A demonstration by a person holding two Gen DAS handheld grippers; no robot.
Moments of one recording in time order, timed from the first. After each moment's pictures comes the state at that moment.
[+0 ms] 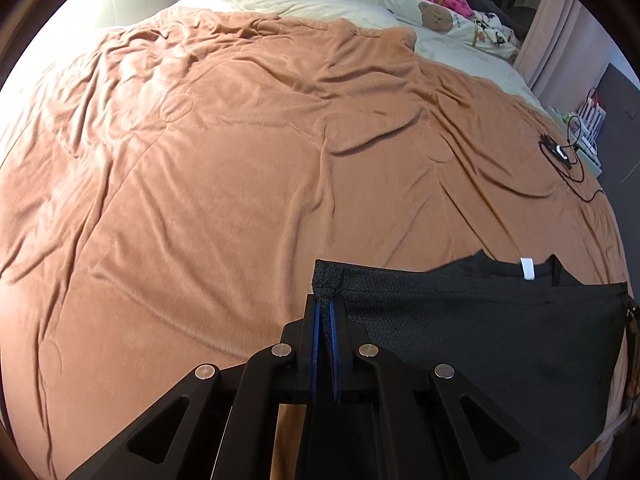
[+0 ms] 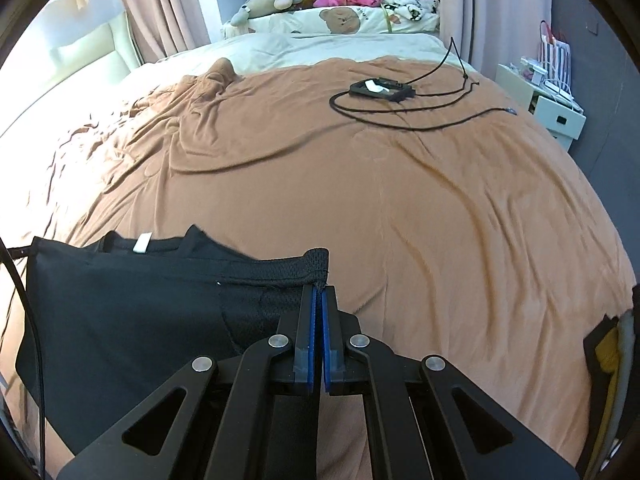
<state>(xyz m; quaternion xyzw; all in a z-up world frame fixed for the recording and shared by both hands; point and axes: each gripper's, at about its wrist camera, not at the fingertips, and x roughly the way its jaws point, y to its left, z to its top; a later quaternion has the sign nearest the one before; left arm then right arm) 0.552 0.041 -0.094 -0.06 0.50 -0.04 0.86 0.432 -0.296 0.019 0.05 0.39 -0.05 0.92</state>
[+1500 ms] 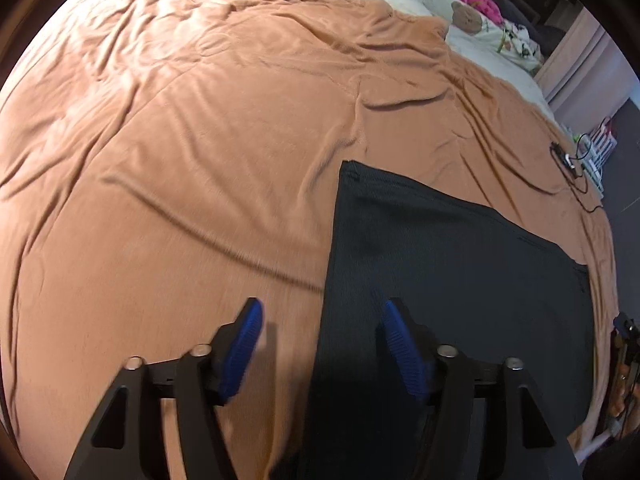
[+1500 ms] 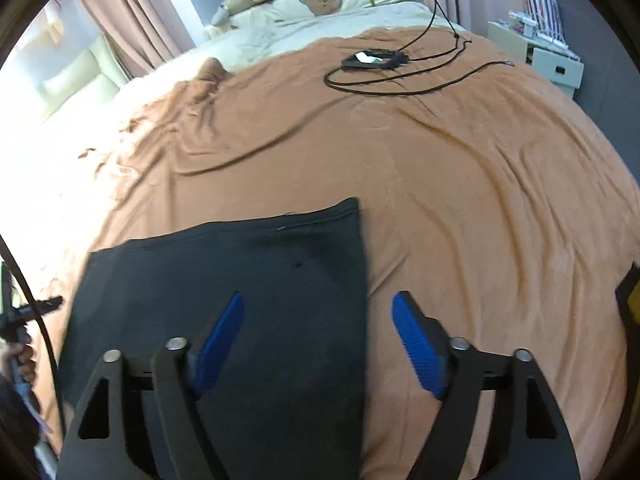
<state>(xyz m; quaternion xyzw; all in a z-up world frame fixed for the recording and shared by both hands) 0.498 0.072 -0.115 -0.13 0.53 -0.02 0.84 0.441 -0.307 0.010 0.14 0.41 -0.03 0.90</state>
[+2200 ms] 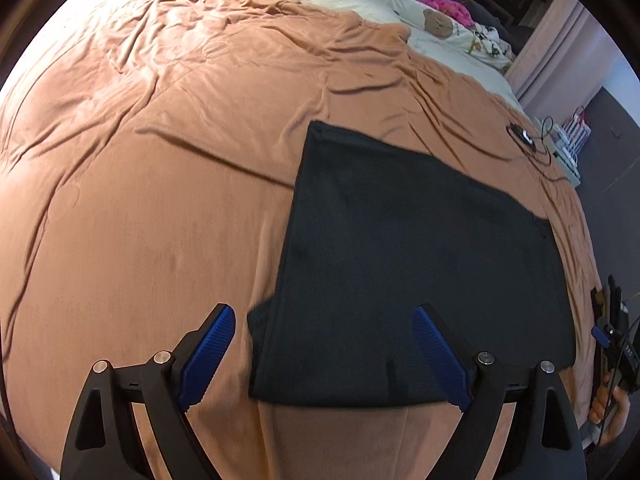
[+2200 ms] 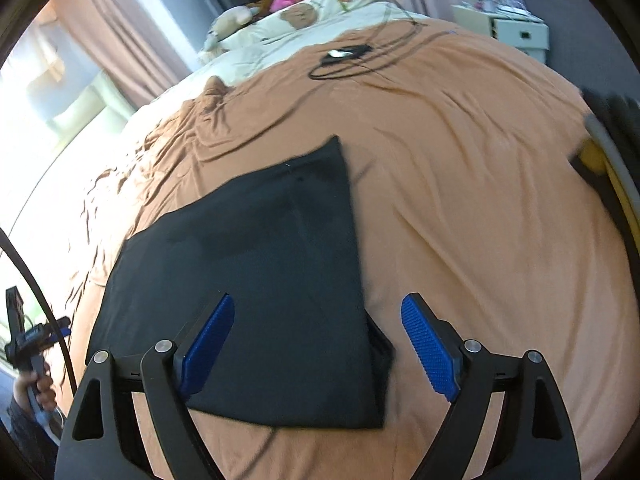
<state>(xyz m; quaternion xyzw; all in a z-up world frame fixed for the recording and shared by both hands) 0.387 0.046 -0.091 -0.13 0.51 -0.04 0.85 0.291 -0.310 0.001 0.21 0.38 -0.05 0.90</state>
